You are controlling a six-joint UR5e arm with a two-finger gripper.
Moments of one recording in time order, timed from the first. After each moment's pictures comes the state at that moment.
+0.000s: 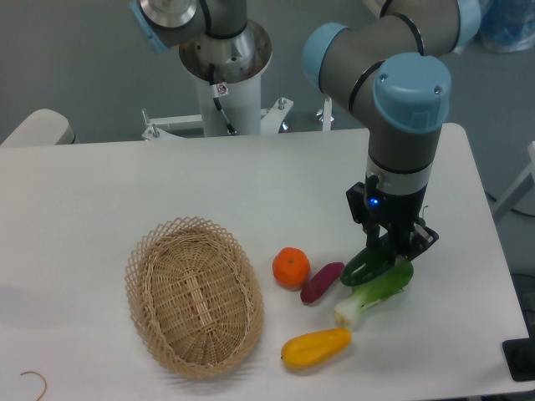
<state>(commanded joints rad) 2.57 -1.98 -1.25 -1.25 1.55 1.41</state>
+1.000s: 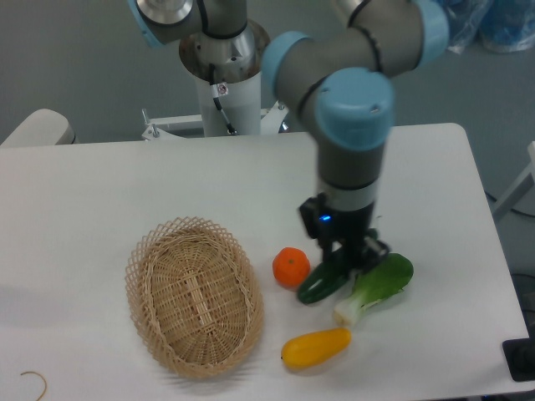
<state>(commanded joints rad) 2.37 -1.97 -1.31 -1.24 1.55 1.00</state>
